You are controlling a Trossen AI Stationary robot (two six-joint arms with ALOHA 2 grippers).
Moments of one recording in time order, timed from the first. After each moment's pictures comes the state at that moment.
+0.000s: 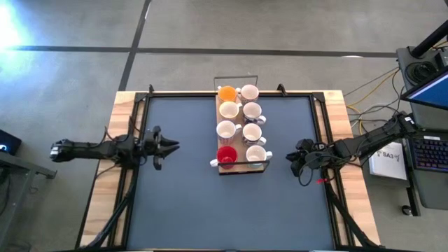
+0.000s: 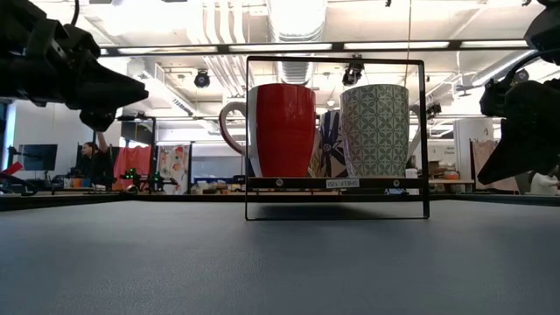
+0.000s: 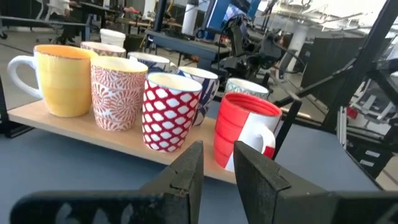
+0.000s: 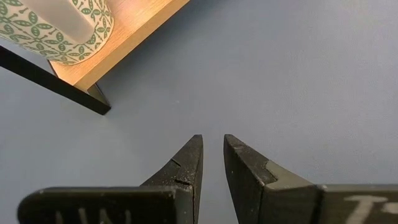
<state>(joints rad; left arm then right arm) -0.03 0.08 0.01 0.05 -0.20 -0.25 0.34 0.54 0.18 -0.49 0.45 0.91</state>
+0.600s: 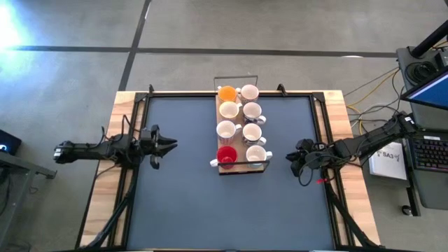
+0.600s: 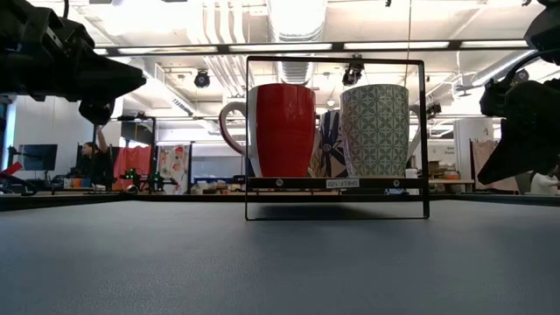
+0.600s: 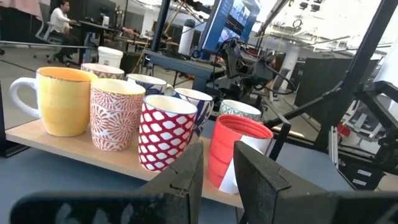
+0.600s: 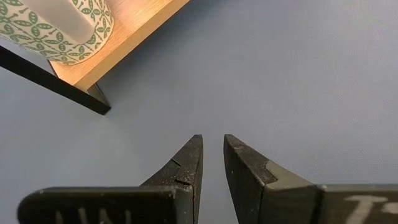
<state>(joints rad) -0.03 0.00 0.01 0.05 -0.20 -0.25 0.34 0.54 0.18 -0.49 0.45 0.91</state>
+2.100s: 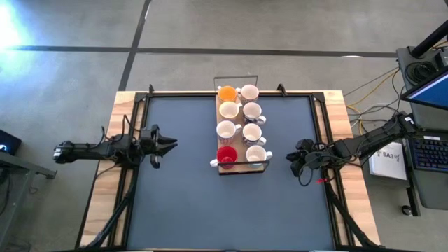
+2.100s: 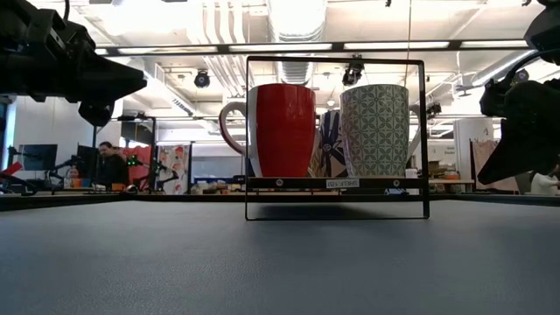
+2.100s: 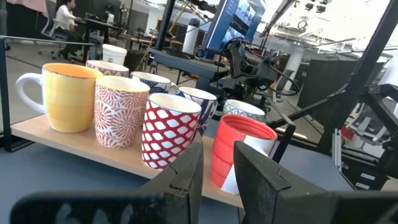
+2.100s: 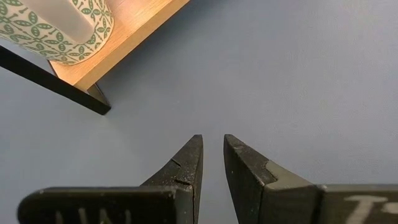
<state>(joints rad) -0.03 0.01 0.01 0.05 -0.22 -0.27 0.34 0.54 0.18 -0.49 0.45 0.91</state>
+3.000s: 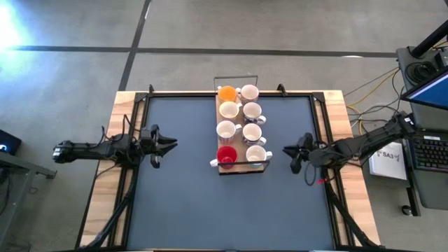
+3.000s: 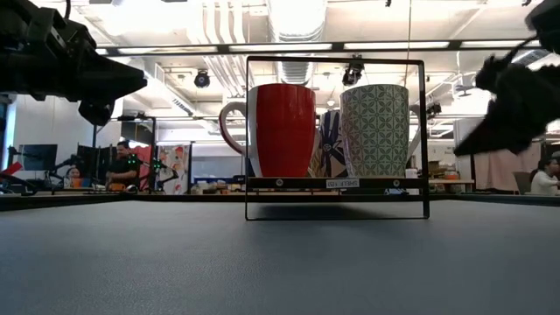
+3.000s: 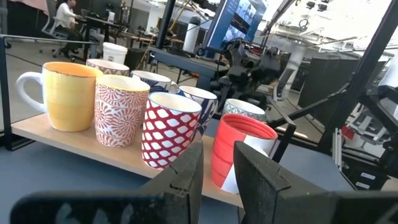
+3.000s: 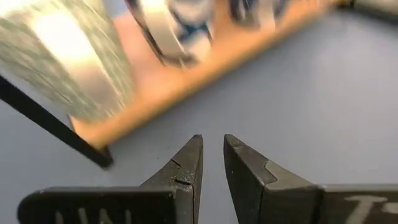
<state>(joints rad) -0.03 0.03 0.02 0.06 -0.22 -0.27 0.34 0.48 0.18 -0.37 0.61 0.69</state>
